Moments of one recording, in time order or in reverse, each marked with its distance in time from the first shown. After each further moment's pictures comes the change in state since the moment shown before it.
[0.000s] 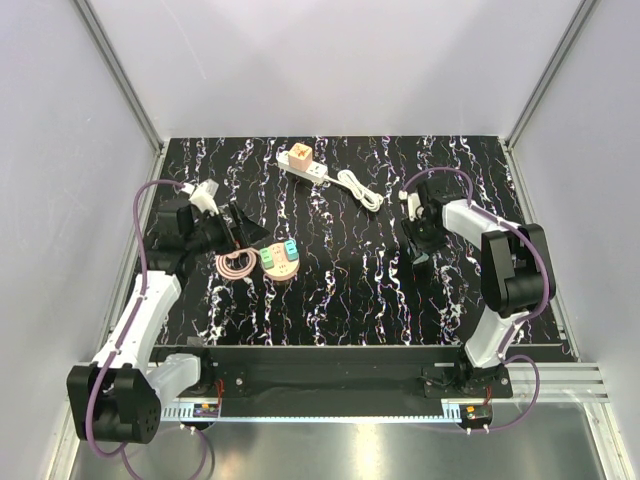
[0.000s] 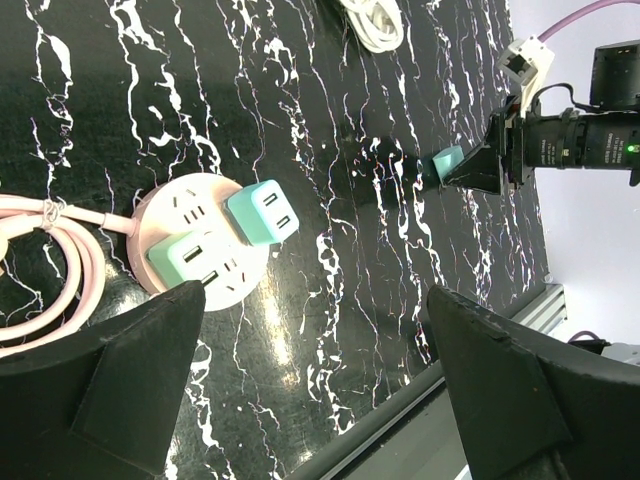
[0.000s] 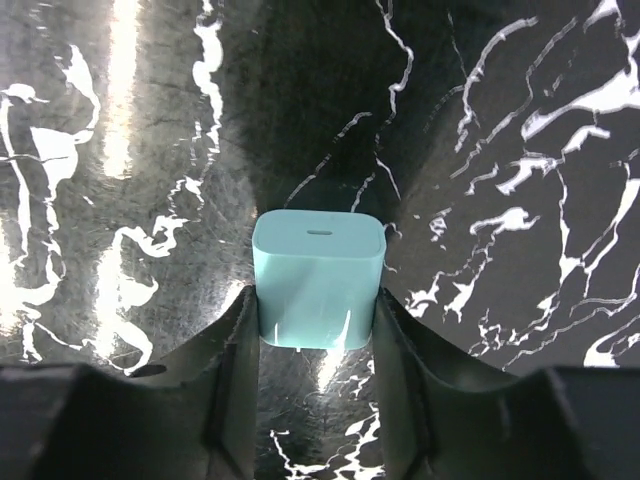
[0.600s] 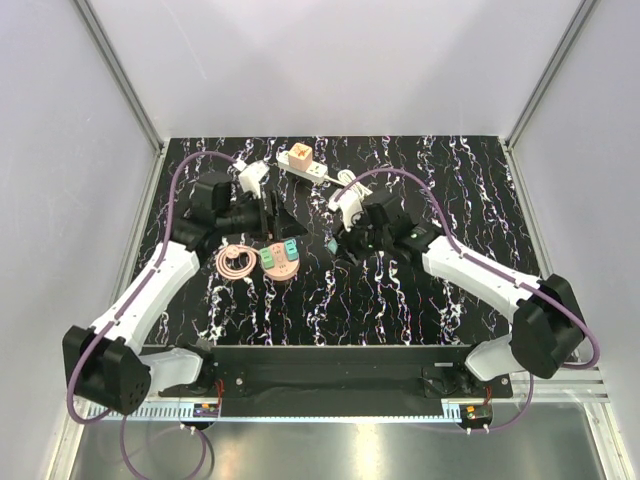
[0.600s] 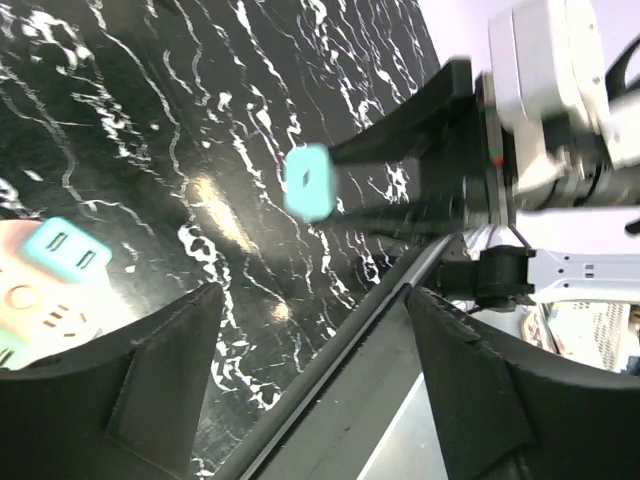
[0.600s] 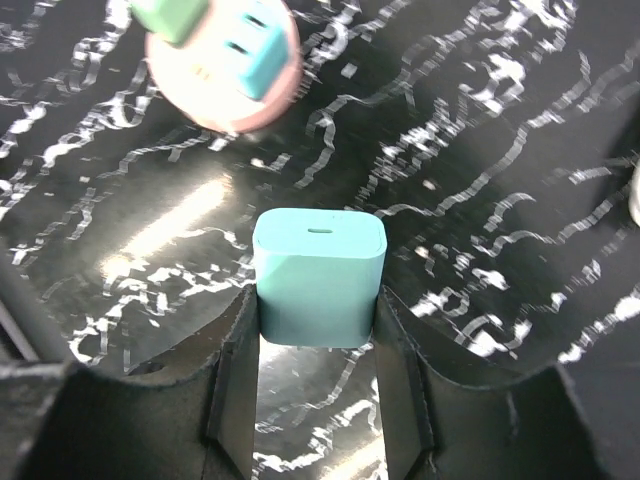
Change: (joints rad) left arm -0.271 0.160 0.257 -0.082 0.075 0.000; right arm 0.474 -0.356 -0.091 0.328 -0.181 0.002
